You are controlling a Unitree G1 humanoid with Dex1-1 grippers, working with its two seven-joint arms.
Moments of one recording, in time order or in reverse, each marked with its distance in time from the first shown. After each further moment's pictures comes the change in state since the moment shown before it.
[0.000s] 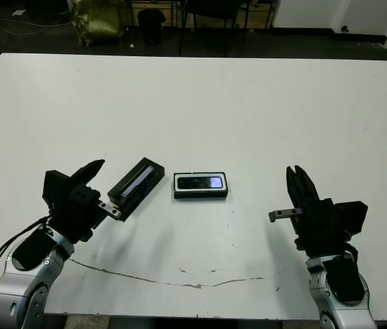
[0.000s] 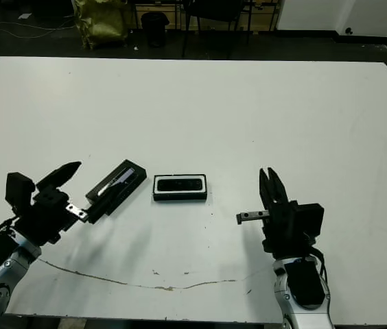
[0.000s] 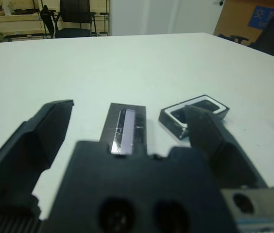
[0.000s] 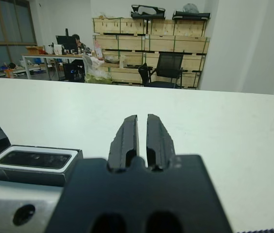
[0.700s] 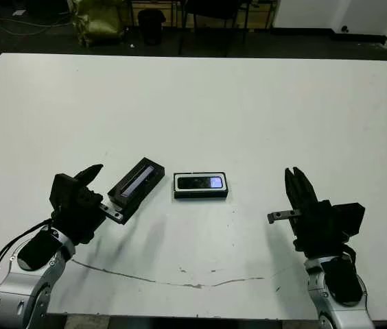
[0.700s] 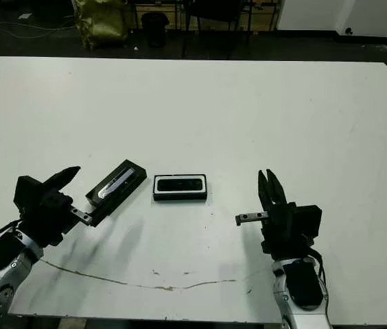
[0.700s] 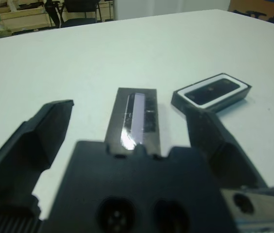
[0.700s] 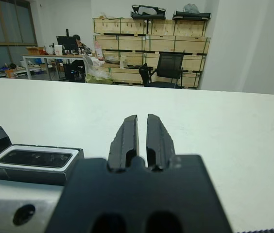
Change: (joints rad) left arm -0.005 0.017 -0.037 0.046 0.109 -0.019 0.016; right arm 0.003 0.003 0.005 0.013 0.000 -0.023 -0.003
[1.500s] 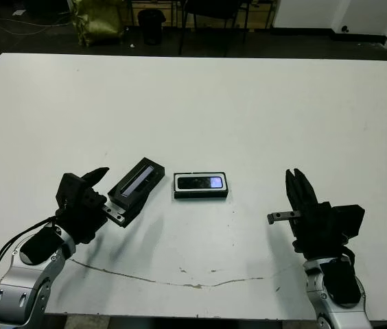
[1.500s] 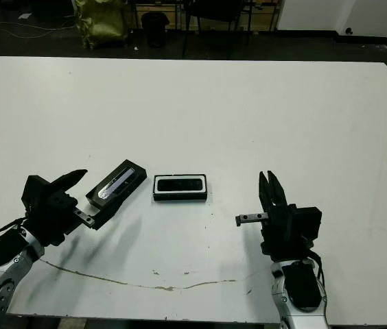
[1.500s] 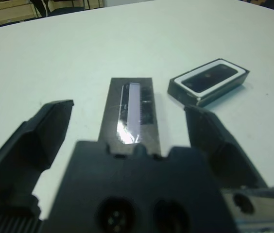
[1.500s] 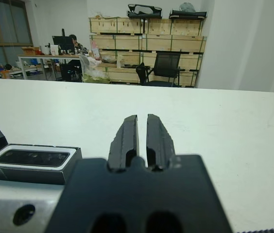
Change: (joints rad) left arm -0.033 0.025 -0.014 0.043 0.021 0.020 -0.057; right arm 0.007 0.006 0.003 0.007 -0.008 -0.011 -0.017
